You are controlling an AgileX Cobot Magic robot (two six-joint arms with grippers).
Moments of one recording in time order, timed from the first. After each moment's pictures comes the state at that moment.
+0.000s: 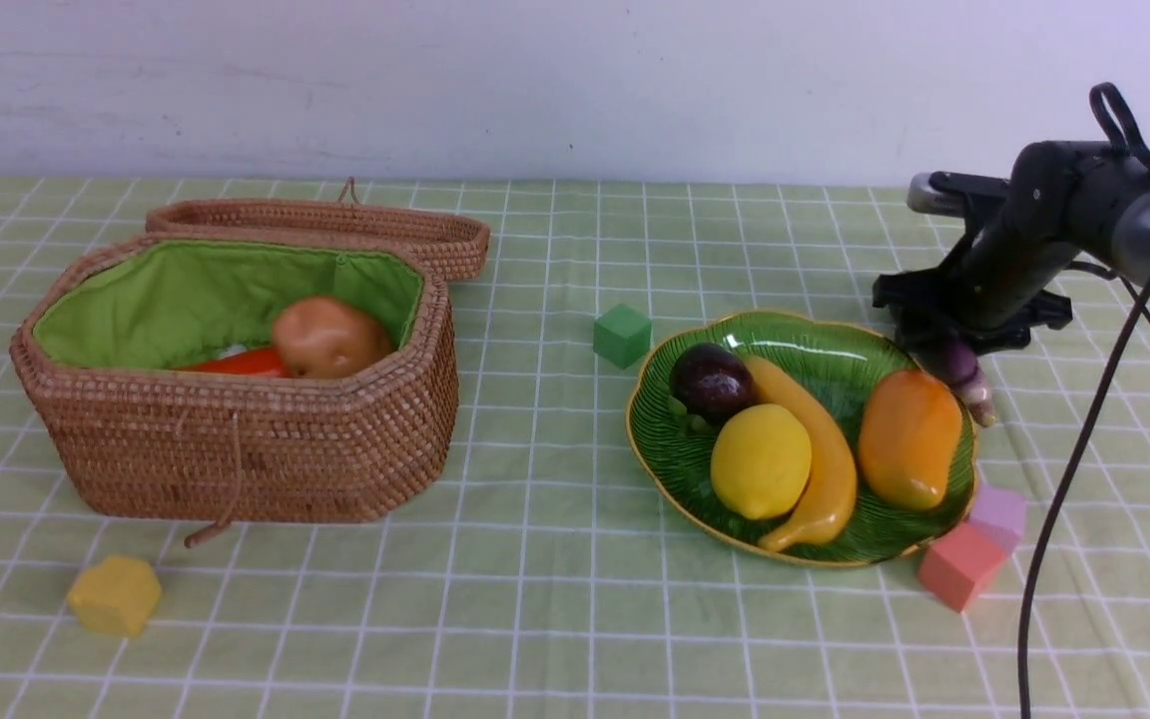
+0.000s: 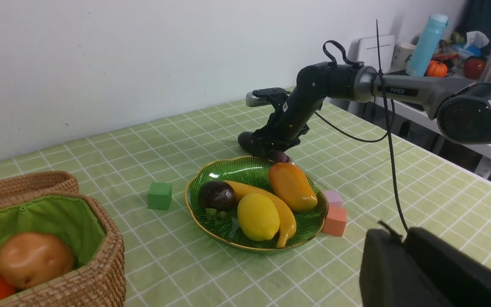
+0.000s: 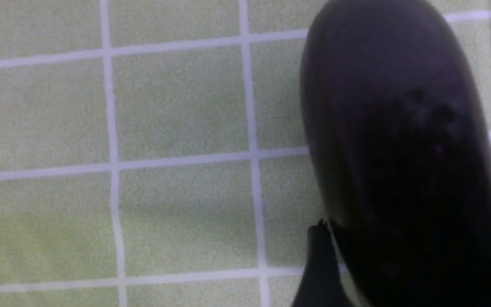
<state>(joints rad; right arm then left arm) 0.01 2.43 -2.12 0.06 0.83 0.11 -0.75 0.42 -0.87 0.01 0.64 -0.16</state>
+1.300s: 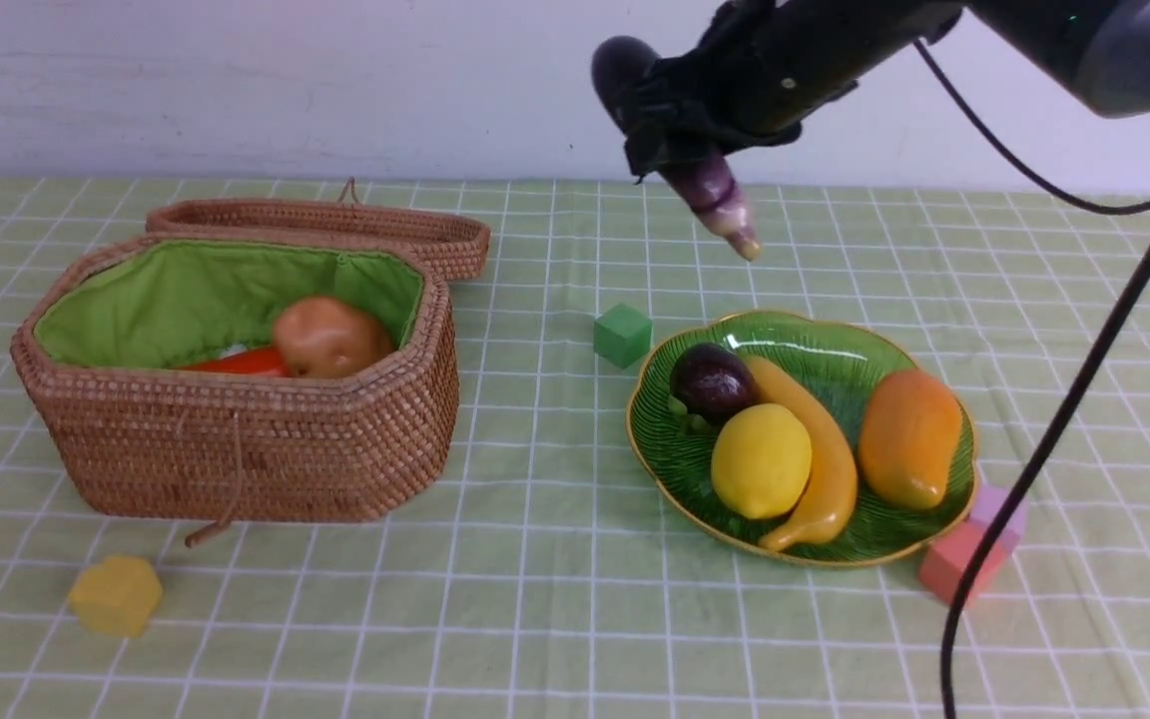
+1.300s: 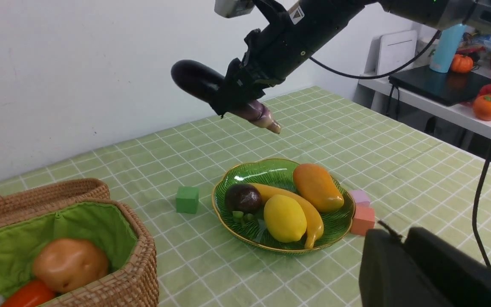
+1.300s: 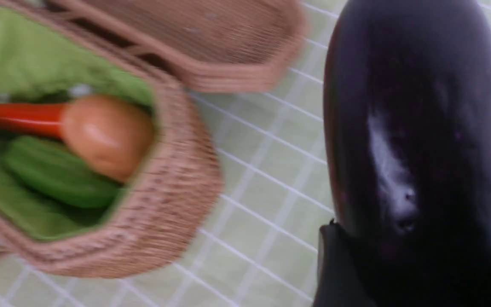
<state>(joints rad) 0.46 2.05 -2.17 0.22 0.95 -0.10 -0.75 0.42 -0.87 0.10 0.64 -0.17</state>
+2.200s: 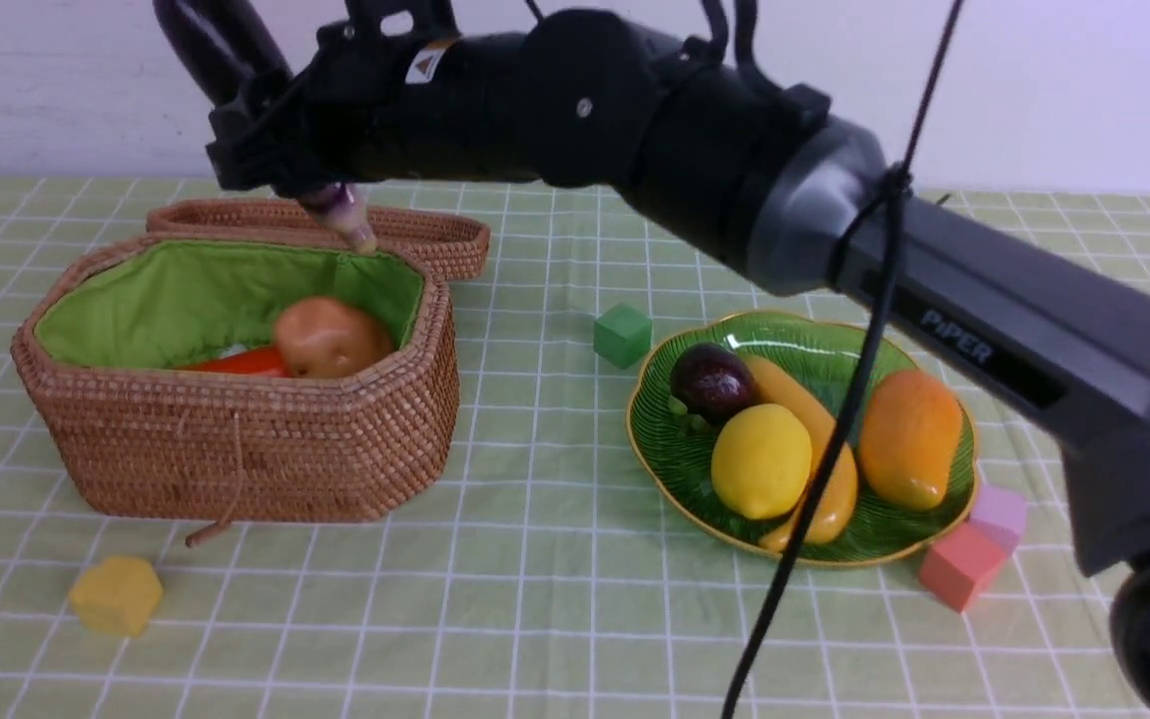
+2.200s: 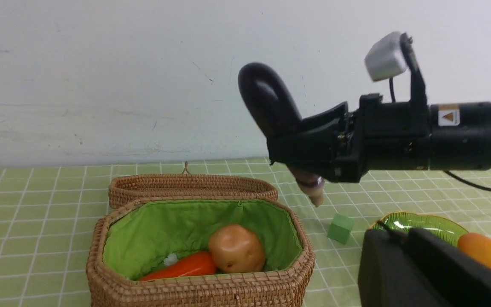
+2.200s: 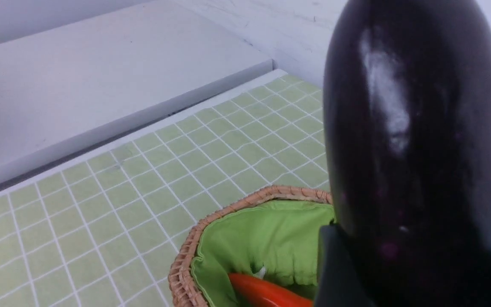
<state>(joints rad) 0.75 2.20 -2.17 0.52 0.34 -0.46 -0.75 0.42 -0.87 0.68 0.75 -0.74</state>
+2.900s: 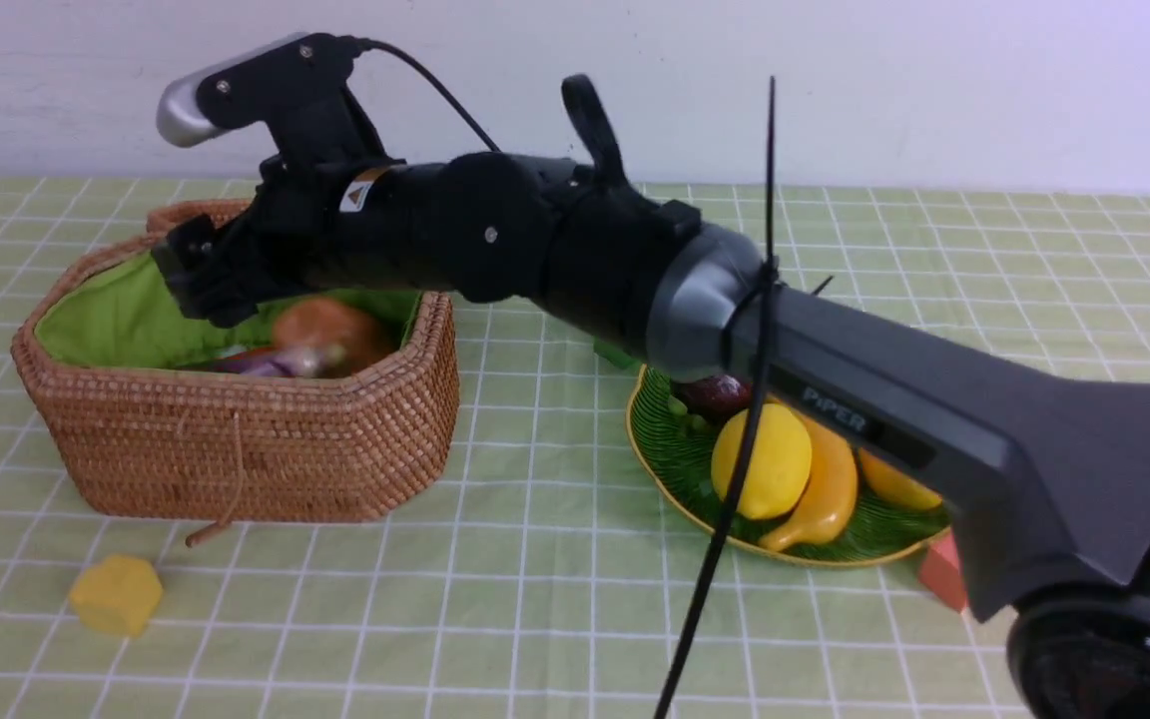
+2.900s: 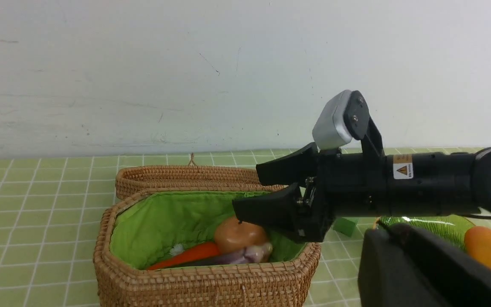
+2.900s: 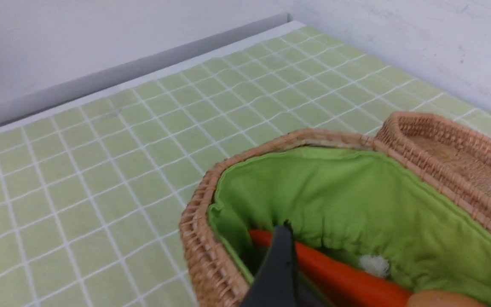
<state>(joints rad) 0.79 2.25 -2.17 0.50 0.36 -0.50 -0.75 0.42 -0.87 0.68 0.78 -0.74</state>
